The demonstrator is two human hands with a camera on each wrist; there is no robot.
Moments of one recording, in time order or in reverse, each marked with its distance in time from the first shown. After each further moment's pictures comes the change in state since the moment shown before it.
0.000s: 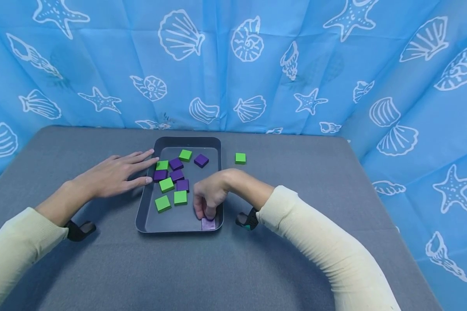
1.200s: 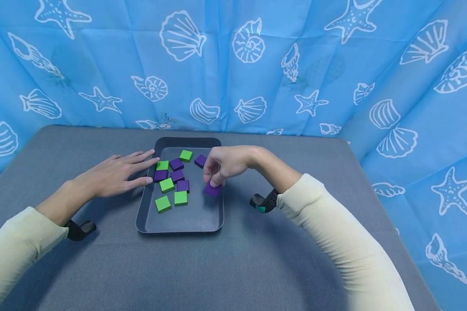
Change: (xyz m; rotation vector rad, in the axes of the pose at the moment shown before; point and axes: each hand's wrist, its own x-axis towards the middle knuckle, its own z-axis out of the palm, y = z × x) left_hand -0.001 0.000 0.000 -0.009 0.003 0.003; right_hand -0.049 0.022 -0.029 0.111 0.338 -0.096
